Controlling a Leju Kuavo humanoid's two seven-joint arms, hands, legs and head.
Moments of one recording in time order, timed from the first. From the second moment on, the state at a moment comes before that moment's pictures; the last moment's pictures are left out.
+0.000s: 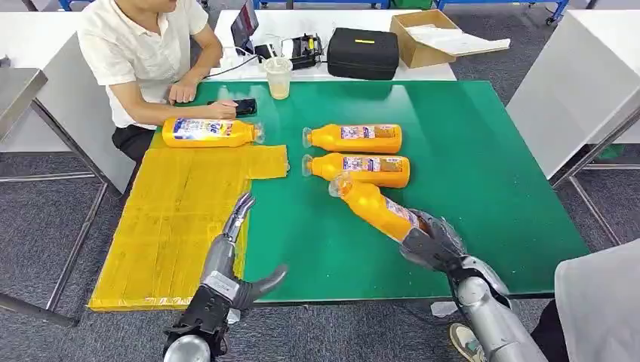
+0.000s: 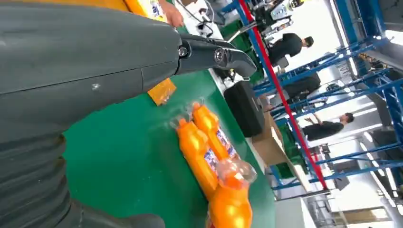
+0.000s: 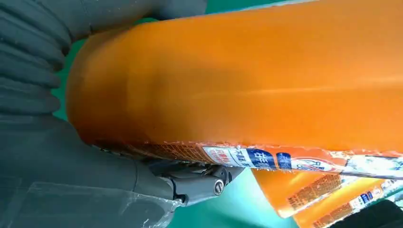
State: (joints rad) left arm 0.05 -0.28 -0.35 -1.54 -0.44 0.05 -0.38; right arm -0.16 -0.25 0.14 -0.99 0.68 0.23 -0.37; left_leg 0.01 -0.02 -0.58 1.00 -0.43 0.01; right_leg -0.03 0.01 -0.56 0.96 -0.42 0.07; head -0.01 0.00
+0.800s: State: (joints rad) left arm -0.07 -0.28 -0.40 -1.20 0.20 -0.24 -0.29; right arm -0.19 0.02 0.42 -1.16 0.50 0.19 -0.52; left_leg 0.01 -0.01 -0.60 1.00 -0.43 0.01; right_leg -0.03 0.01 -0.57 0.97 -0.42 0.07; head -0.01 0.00
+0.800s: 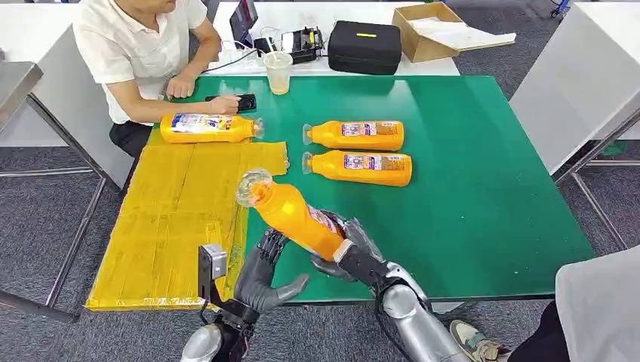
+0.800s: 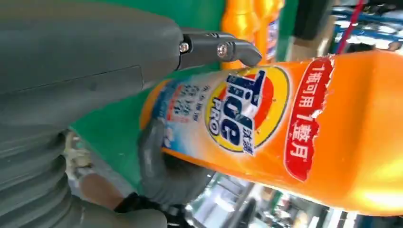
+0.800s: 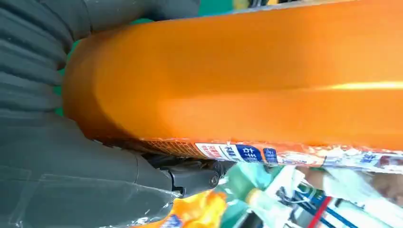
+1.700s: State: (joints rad) left arm -0.10 -0.29 -0.42 -1.30 0.25 -0.24 -0.30; right arm -0.16 0.05 0.56 -1.12 0.55 0.12 -0.48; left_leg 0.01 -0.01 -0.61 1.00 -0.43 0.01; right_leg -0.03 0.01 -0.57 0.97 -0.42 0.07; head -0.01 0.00
